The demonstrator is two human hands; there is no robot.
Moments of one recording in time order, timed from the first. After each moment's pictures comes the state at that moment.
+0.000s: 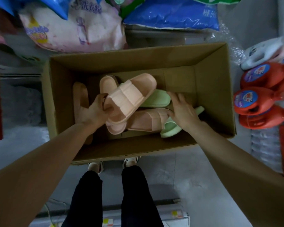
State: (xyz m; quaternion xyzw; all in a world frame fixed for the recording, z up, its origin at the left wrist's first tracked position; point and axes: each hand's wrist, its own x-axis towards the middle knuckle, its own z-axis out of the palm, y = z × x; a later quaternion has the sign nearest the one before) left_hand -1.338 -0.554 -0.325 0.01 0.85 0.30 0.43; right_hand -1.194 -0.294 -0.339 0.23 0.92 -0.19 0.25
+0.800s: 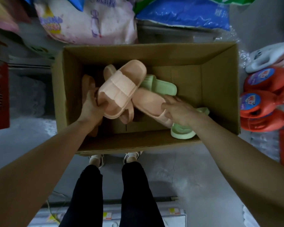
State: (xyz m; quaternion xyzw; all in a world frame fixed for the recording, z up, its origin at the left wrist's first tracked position) left_hand -1.333 -0.585 -0.315 -0.09 0.83 0.42 0.34; right_hand -1.219 -0.311 -0.323 0.02 0.91 -0.12 0.40
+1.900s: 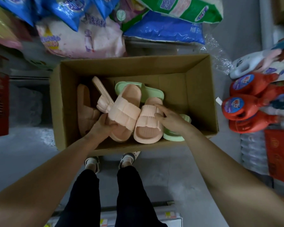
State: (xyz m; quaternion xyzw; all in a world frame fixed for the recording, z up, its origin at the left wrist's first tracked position) left_hand -1.280 -0.571 -0.307 -0.11 0.78 0.39 0.48; right_hand -1.186 -0.322 -0.278 0.33 0.77 -0.42 0.35
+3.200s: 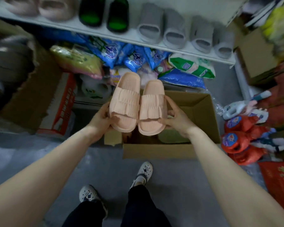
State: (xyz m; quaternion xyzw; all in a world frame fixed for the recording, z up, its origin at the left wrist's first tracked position) left_hand -1.313 -0.759 -0.138 -0.02 0.66 0.66 0.36; right_hand -1.212 -0.491 -0.093 0.25 0.75 -0.59 0.14
